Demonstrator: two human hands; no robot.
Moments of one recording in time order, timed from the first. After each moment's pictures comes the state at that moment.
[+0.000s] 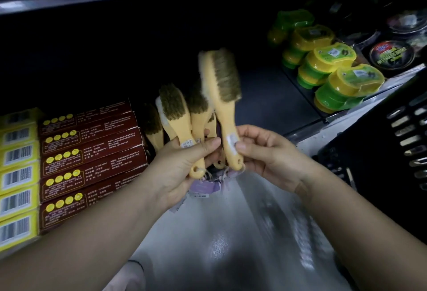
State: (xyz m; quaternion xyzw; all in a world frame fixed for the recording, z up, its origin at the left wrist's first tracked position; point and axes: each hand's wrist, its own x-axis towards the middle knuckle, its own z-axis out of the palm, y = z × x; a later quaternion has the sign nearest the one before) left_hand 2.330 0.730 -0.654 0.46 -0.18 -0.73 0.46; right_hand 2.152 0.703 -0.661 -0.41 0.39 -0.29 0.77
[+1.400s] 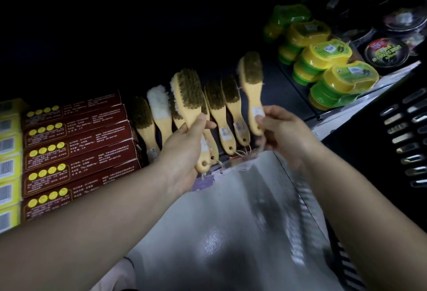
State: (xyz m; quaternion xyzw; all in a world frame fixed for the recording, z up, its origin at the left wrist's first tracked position) left_hand 2.301 0.712 -0.667 0.64 -0.18 -0.63 0.40; right_hand 2.129 0.679 -0.659 -0.41 0.63 -0.31 0.58
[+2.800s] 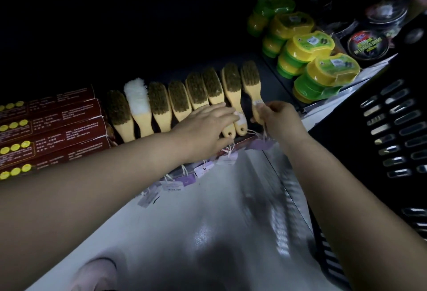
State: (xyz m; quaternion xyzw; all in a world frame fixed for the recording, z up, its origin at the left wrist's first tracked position) left_hand 2.278 0.668 -0.695 0.45 -0.86 -0.23 0.06; right_hand 2.095 0.651 -0.693 -0.49 0.75 -0.26 0.36
